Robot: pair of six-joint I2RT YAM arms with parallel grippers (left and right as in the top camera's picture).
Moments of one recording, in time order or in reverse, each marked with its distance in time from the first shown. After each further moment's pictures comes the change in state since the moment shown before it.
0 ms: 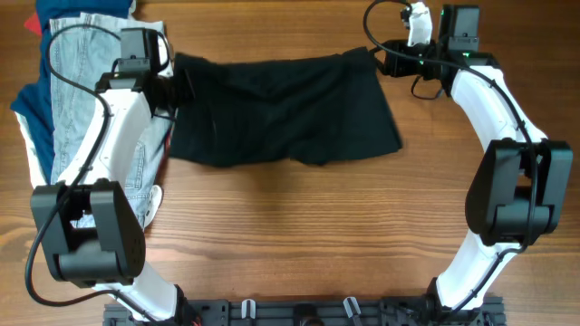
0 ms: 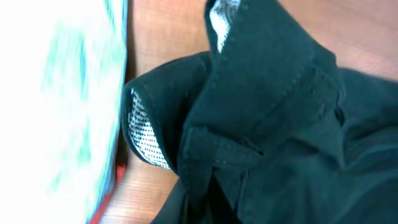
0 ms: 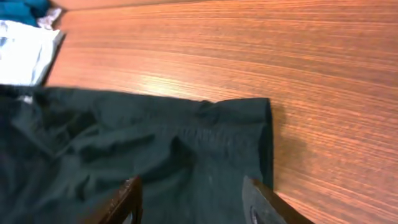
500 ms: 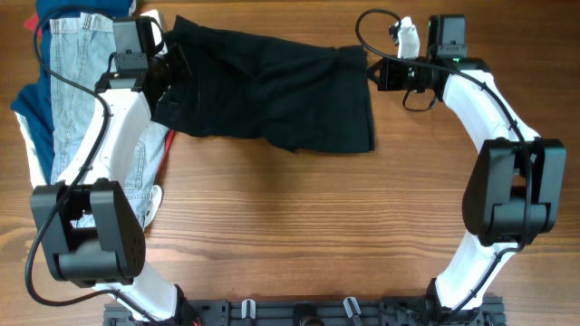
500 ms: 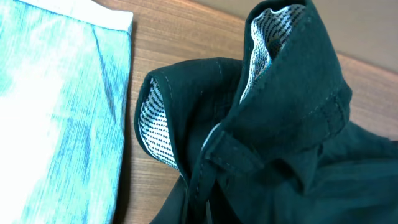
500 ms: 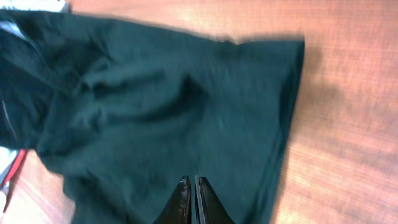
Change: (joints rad) left arm 0.000 0.000 0.000 0.243 -0.027 -0.016; right arm 0.026 0.000 -0.052 -0.080 -0.031 0.037
